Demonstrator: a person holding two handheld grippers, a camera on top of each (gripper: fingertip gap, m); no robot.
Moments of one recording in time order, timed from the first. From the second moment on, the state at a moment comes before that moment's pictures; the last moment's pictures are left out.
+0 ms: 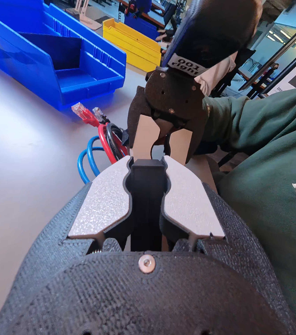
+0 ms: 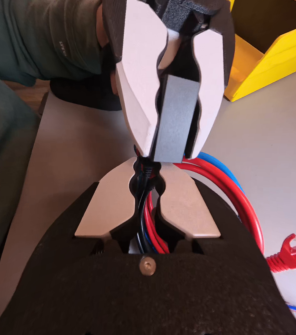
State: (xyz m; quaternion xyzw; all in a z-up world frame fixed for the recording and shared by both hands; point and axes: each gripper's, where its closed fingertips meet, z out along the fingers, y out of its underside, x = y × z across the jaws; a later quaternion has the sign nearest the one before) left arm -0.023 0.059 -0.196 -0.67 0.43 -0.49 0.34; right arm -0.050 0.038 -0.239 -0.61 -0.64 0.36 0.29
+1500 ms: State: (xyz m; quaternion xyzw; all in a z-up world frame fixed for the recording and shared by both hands) left arm -0.034 0.055 -0.139 -0.60 0.39 -0.56 0.42; right arm -0.039 0.052 -0.148 -0.61 -0.46 0.52 0.39
